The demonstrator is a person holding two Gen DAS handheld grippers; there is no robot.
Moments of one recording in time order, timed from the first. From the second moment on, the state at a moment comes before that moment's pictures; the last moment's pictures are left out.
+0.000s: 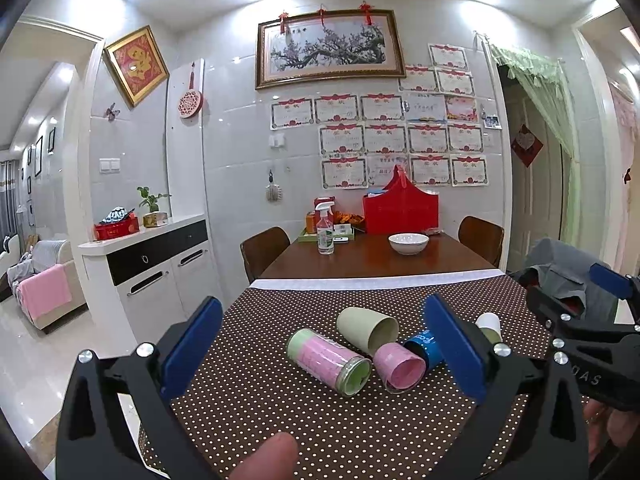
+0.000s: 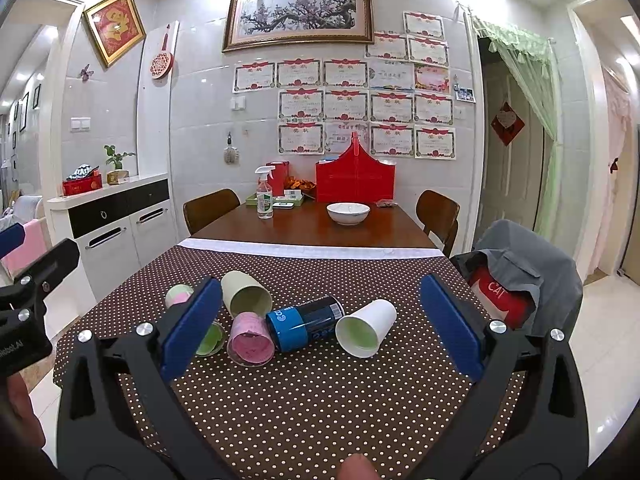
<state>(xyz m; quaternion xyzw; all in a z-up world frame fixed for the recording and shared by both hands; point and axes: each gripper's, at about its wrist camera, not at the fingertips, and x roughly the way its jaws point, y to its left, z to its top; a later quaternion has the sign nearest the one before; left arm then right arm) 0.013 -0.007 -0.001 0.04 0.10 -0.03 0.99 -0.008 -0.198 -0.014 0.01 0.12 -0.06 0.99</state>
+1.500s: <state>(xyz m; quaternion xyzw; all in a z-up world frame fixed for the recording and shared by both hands) 0.118 -0.025 -0.023 0.05 0.20 -0.04 0.98 0.076 -0.228 -0.032 0.01 0.18 -0.04 0.98</state>
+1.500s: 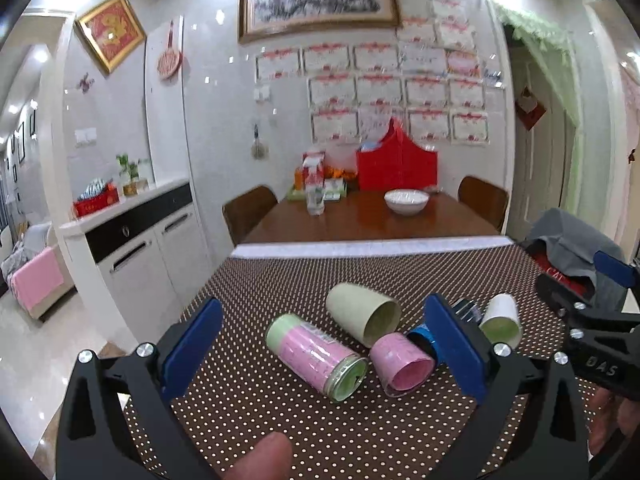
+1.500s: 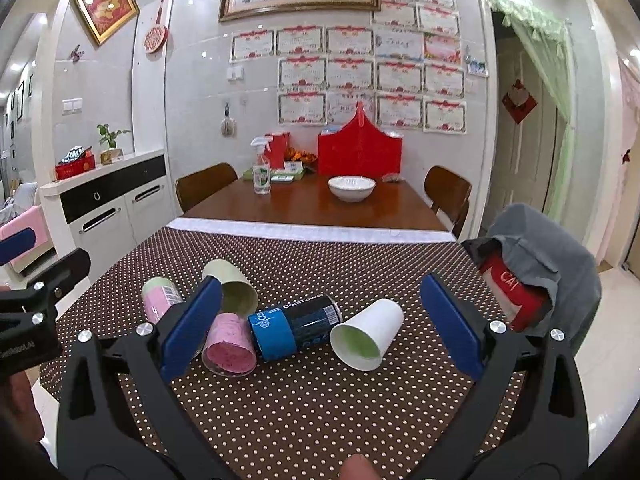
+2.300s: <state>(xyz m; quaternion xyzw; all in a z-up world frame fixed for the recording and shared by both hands) 0.295 0.020 -0.141 -0.07 0.47 0.05 0.88 0.196 -0.229 -0.066 0.01 0.28 0.00 0.96</state>
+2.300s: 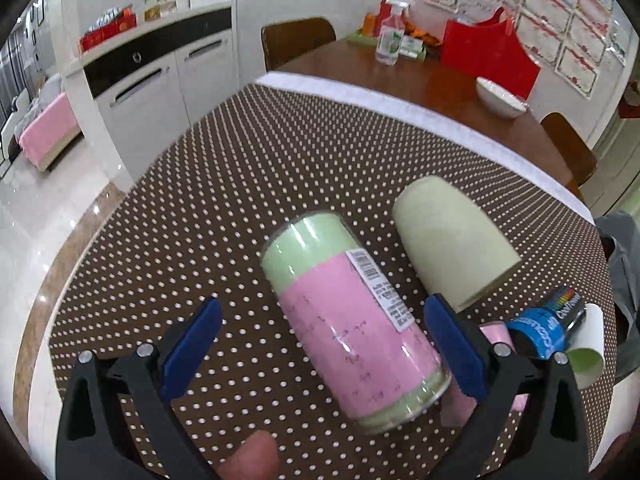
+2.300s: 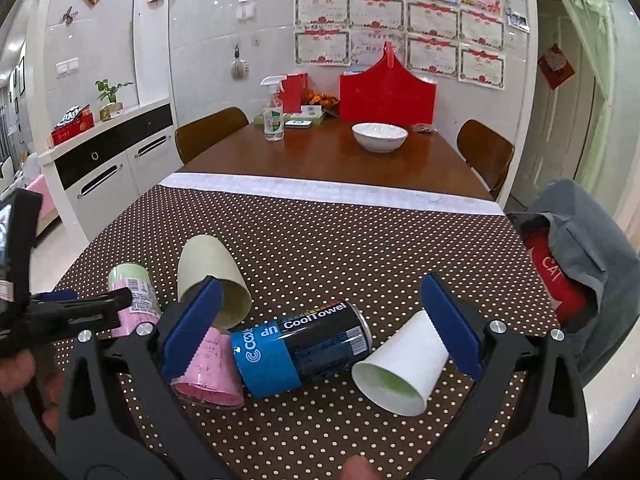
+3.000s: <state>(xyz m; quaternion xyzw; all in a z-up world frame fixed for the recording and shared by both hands) 0.333 -0.009 -0.174 -0.02 0.50 0.01 0.86 0.231 -0.231 -0.098 0.02 0.32 0.01 0.95</state>
